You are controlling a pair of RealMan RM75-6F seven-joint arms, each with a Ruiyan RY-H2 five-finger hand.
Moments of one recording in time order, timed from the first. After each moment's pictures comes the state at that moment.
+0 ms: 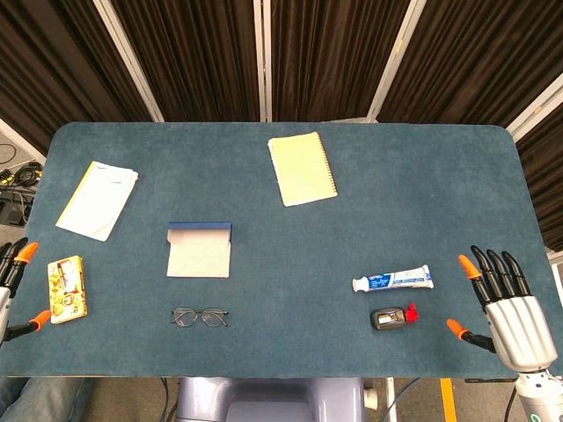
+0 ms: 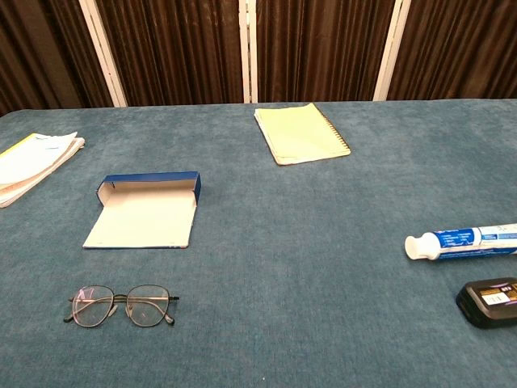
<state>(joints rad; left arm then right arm) -0.05 -0.95 -0.01 -1.82 1.56 1.55 0.12 0.06 -1.05 0.04 -1.73 -1.75 1.63 -0.20</state>
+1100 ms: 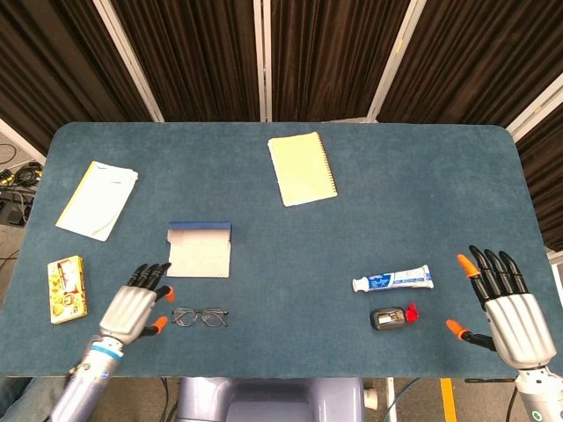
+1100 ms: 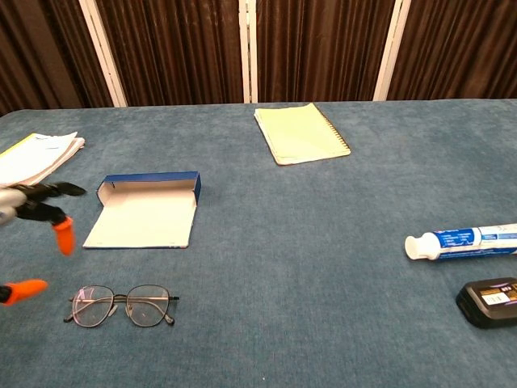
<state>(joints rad) -0.28 -1.41 -0.03 -1.84 1.31 1.13 0.55 0.07 -1.03 0.04 -1.74 -1.72 1.59 -0.16</state>
